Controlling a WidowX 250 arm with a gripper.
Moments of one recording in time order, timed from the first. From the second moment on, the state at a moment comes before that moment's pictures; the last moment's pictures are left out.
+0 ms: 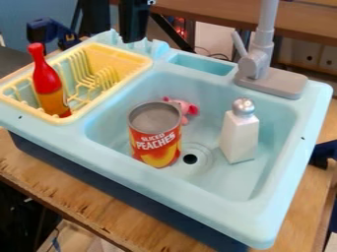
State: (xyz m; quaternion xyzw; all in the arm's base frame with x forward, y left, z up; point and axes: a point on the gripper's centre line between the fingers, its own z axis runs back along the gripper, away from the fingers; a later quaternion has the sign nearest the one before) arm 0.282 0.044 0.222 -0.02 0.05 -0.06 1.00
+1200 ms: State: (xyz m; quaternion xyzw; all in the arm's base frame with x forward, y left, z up) arm 0.325 0.041 0.169 -0.07 -0.07 0.05 0.99
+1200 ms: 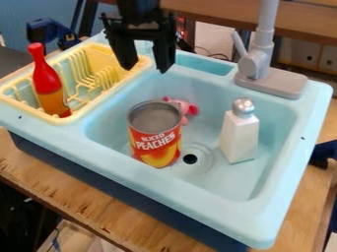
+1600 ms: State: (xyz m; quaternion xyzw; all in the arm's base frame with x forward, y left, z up) arm 0.332 0.034 0.157 -0.05 -0.07 0.09 0.99
